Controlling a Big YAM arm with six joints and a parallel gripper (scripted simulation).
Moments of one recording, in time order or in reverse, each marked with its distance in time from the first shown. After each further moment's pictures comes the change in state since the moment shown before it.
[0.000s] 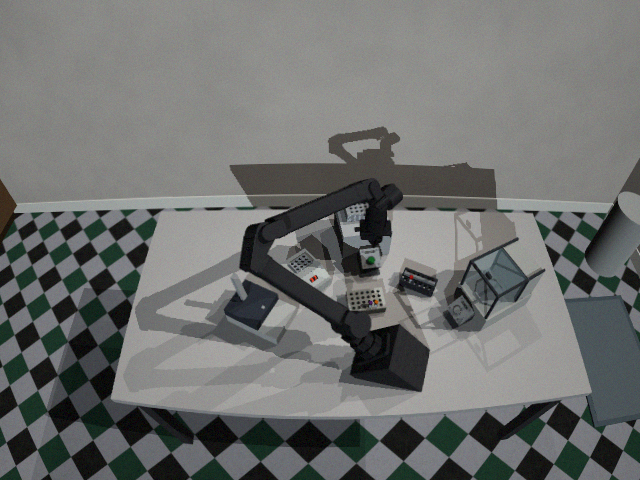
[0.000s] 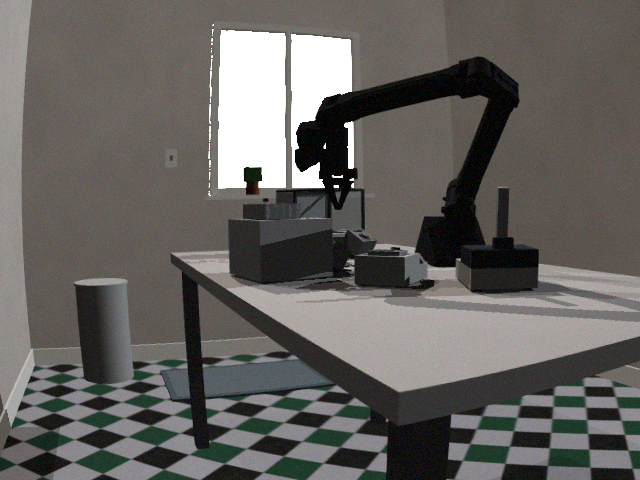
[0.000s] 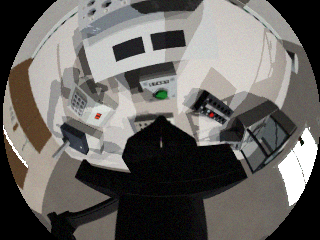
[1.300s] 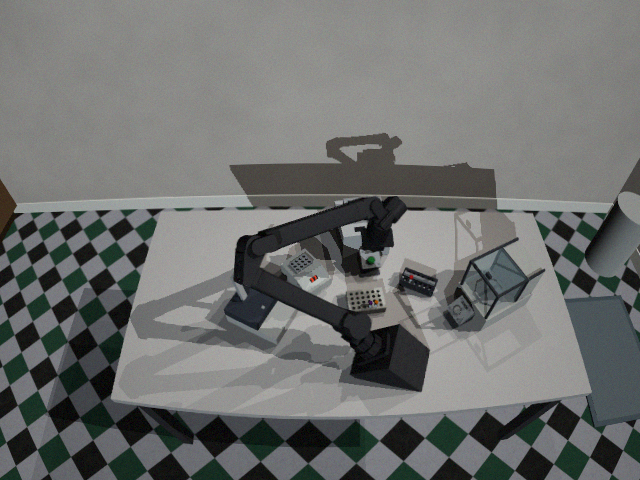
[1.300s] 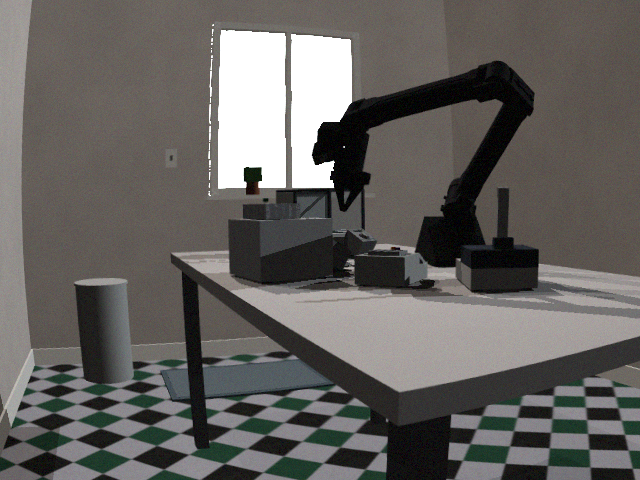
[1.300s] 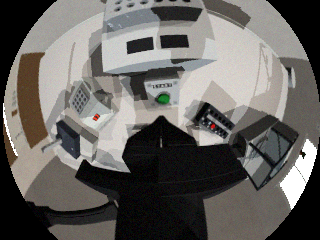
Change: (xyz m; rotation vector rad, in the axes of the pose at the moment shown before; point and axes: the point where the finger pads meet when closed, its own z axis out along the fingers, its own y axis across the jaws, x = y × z) arm 0.014 0.000 0.004 -0.046 -0.257 -0.077
